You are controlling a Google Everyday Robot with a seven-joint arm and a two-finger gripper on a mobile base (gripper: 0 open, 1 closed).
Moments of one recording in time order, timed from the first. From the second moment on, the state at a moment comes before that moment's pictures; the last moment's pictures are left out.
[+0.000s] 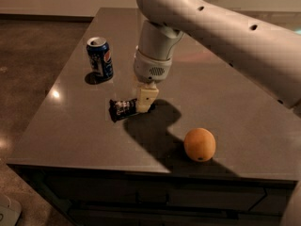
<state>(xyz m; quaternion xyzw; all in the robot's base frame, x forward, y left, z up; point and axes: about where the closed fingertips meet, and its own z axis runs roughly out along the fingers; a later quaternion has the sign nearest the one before) 0.535 0.023 0.841 -0.78 0.61 0.11 0.09</state>
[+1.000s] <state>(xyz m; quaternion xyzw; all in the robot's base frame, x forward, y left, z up) 0.535 0.001 0.904 -0.77 0.61 0.13 0.15</state>
